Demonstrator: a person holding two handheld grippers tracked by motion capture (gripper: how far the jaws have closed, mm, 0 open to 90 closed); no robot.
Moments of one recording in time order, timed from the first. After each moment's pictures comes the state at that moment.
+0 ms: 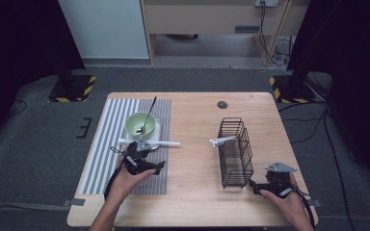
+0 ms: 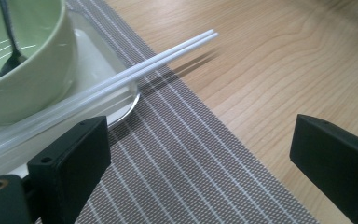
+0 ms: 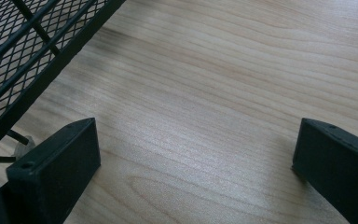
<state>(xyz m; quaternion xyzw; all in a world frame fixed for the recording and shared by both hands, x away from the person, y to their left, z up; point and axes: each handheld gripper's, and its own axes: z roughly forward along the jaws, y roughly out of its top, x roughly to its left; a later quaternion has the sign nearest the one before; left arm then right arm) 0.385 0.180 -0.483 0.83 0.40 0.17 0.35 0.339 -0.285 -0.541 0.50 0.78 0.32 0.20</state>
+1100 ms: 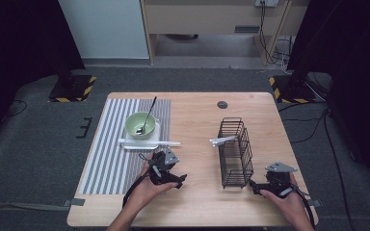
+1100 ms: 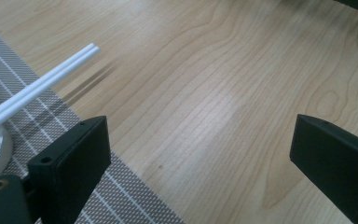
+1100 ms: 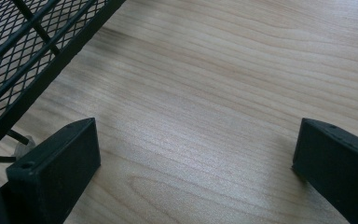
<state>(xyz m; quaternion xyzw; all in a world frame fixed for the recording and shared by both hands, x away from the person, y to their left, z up) 0.365 0.111 -0.497 0.87 0.32 0.15 0.33 0.339 -0.285 -0.541 0.50 0.78 0.32 0.20</state>
